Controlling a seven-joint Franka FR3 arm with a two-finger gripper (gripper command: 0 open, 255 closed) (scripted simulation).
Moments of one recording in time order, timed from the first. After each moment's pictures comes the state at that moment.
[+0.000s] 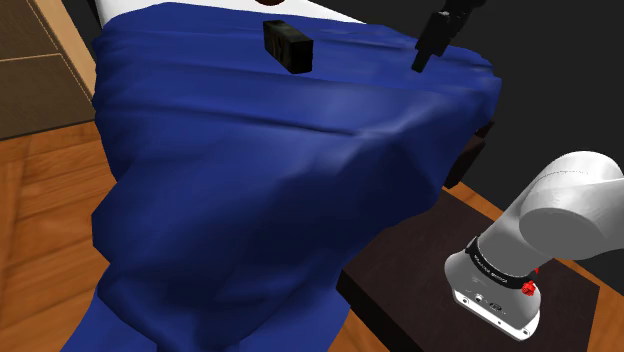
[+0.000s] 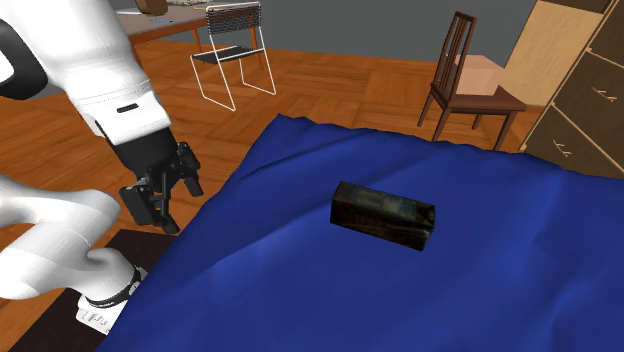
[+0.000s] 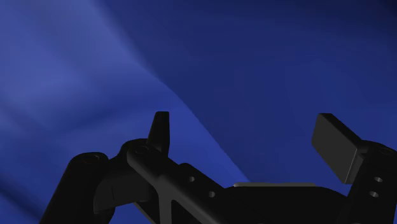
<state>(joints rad) -0.01 -0.83 0.06 -2.35 -0.04 1.69 -0.08</state>
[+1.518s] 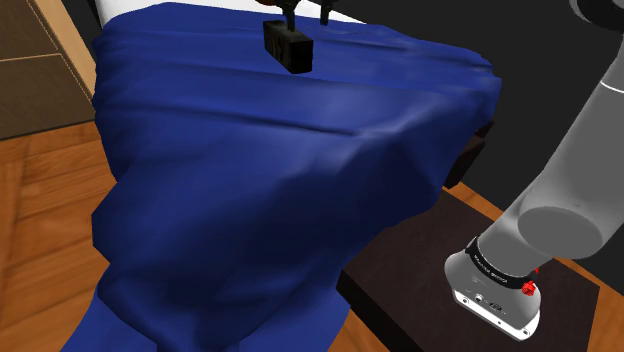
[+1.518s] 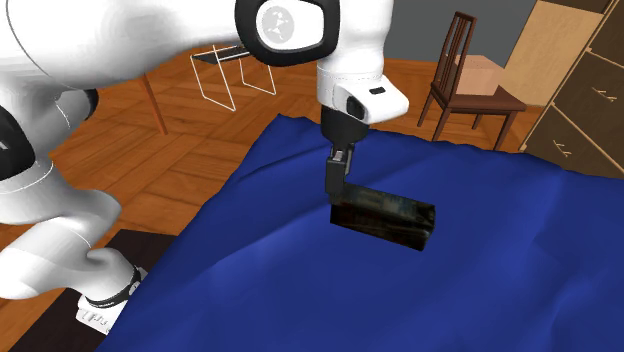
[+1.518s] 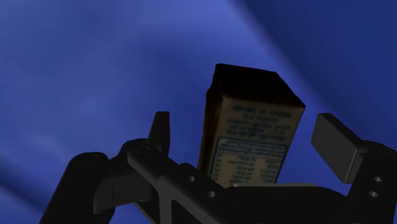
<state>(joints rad) -0.02 0.18 0.23 -1.32 -0.07 1.50 0.31</state>
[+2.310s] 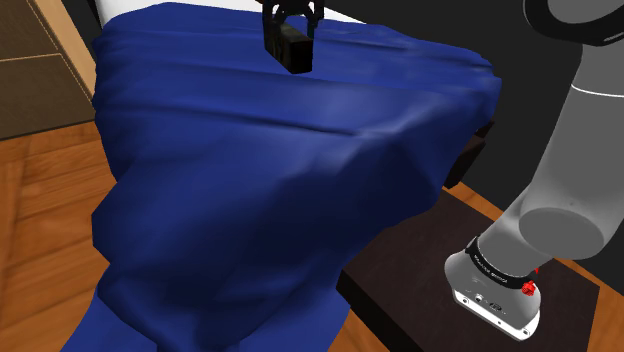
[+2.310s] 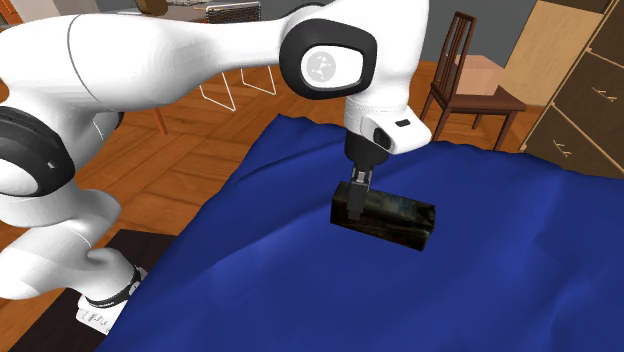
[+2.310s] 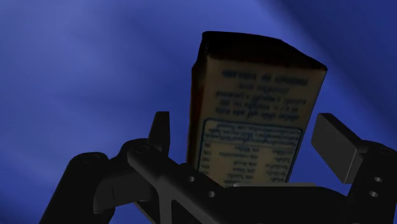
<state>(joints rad) -0.01 0.32 0.23 -1.23 -0.09 1.52 0.36</state>
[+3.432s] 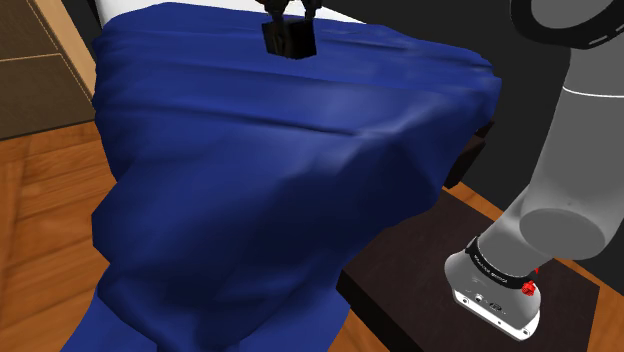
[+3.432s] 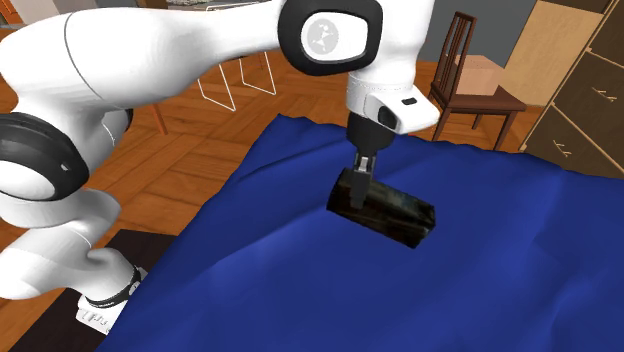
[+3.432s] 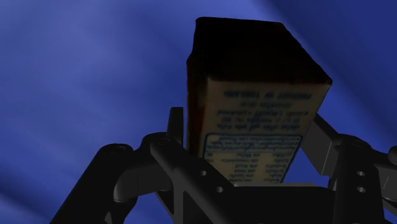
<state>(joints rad) 0.01 0.36 0.23 -1.09 -0.10 1.42 0.36</state>
